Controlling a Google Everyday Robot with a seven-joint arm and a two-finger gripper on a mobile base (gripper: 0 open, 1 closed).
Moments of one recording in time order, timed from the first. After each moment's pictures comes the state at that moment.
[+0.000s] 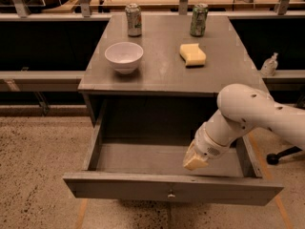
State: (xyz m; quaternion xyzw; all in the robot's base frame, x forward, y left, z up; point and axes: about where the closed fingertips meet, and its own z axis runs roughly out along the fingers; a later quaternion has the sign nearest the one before) arm 0.461 -0.114 0.665 -0.62 0.76 0.17 0.11
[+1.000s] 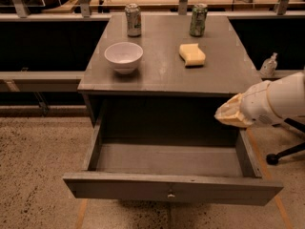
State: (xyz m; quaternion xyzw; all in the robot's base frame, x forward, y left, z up) arm 0.513 -0.191 0.820 -0.56 0.76 0.08 0.33
